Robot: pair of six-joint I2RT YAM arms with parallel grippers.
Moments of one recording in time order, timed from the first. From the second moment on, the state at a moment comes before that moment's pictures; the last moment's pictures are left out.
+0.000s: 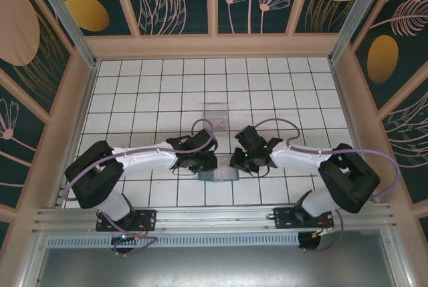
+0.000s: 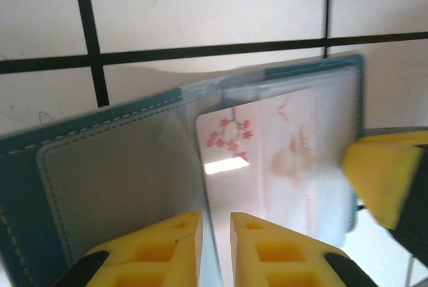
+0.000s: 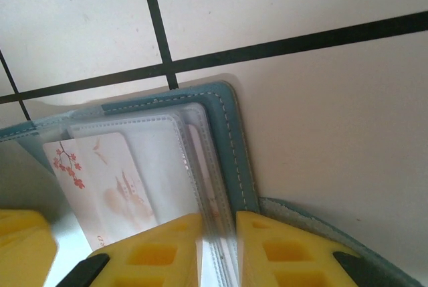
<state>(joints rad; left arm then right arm) -0.95 1.57 0.83 -0.34 0.12 -0.98 0.79 1.44 0.64 -0.34 -0.21 1.00</state>
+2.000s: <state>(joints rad) -0.83 1.60 0.54 0.23 0.42 -1.14 0.80 1.47 0.68 -0.37 -0.21 1.00</state>
